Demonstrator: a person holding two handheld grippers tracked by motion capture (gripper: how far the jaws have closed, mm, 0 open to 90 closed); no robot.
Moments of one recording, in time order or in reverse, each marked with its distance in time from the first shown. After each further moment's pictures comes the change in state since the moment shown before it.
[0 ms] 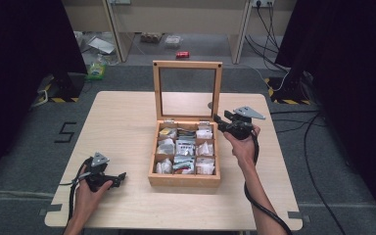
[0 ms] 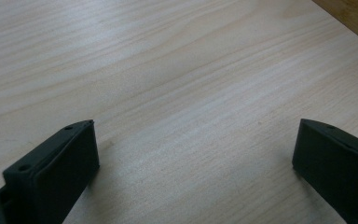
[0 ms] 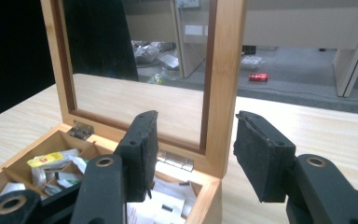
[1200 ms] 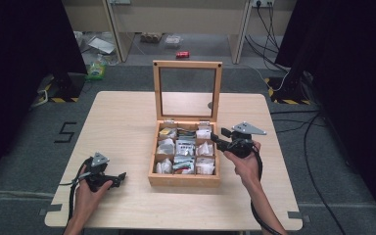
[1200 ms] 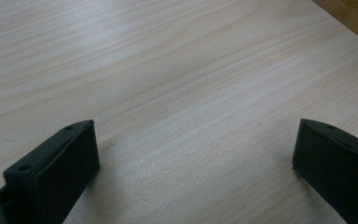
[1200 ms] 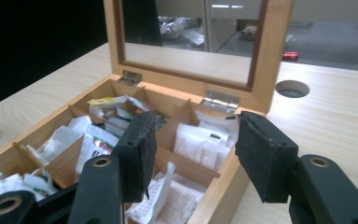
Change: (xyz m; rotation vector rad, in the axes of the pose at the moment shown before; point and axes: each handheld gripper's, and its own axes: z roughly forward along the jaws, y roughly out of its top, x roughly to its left) left arm 0.000 0.000 0.000 -0.002 0.001 0.001; right arm 0.023 -0.030 -0.036 0.090 0.104 -0.014
